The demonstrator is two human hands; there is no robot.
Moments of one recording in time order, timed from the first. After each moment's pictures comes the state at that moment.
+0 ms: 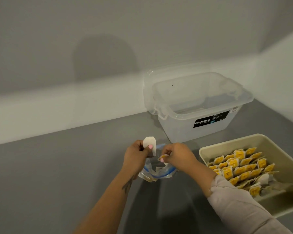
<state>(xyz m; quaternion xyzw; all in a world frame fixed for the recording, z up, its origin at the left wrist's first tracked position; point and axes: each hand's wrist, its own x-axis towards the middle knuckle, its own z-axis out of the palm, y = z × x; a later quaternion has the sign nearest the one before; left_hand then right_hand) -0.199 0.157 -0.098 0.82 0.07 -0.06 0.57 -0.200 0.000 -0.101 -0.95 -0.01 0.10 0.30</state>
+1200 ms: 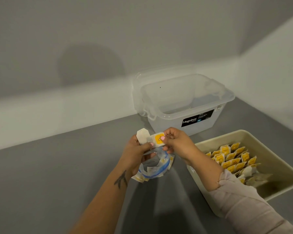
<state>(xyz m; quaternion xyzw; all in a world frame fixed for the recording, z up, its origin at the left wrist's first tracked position) -0.199 0.135 -0.075 0.64 0.05 -0.17 0.75 -0.209 -0.021 -0.061 -0.79 0.07 0.06 0.61</state>
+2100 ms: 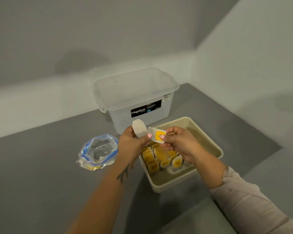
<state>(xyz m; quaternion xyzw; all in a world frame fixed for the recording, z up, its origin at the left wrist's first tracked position) -0.270 -0.024 -0.068 0.74 0.03 -0.05 0.67 -0.304 -0.183 -0.050 -0.67 0.15 0.06 0.73</state>
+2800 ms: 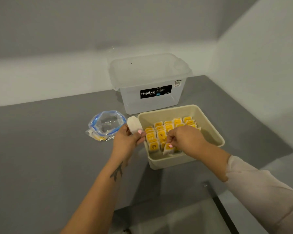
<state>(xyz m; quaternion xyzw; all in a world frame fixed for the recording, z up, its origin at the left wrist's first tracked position) -0.339 -0.009 -0.080 0.64 0.10 -0.05 0.76 -0.333 -0.200 -0.064 -0.99 -0.10 0.08 0.11</state>
